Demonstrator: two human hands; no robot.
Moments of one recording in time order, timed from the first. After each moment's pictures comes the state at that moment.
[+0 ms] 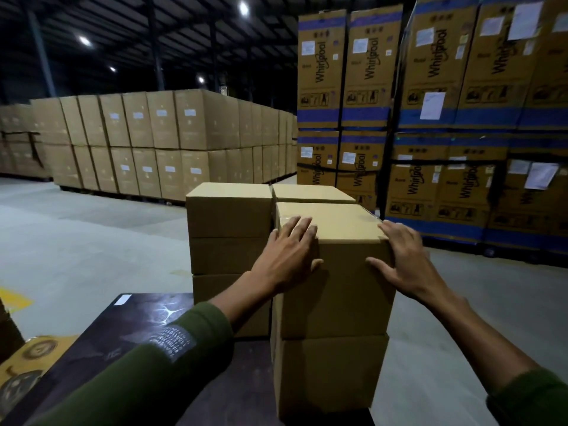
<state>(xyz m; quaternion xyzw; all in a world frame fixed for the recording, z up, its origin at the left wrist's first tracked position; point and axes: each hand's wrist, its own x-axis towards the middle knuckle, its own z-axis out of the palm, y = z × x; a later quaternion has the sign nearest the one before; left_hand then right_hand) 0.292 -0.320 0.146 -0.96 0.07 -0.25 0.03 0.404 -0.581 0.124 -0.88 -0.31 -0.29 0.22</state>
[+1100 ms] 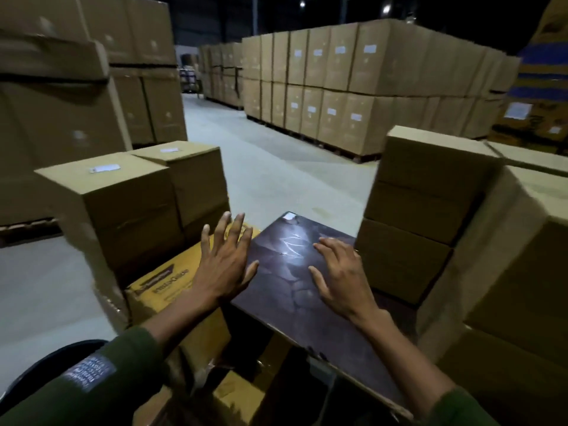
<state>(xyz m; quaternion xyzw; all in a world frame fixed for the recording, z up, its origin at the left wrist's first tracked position) -0.053 -0.075 -0.006 -0.89 -0.37 -0.22 0.15 0.169 -0.226 -0.011 -0.69 -0.63 -0.19 0.29</state>
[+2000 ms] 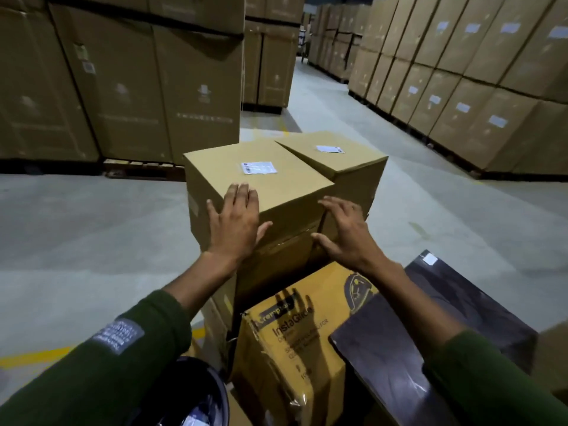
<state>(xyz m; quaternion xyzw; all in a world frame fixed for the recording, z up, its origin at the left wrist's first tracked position) -0.283 0.252 0.006 -0.78 -0.58 -0.21 0.07 -0.037 0.220 0.016 -0.58 -0.78 -0.02 0.24</state>
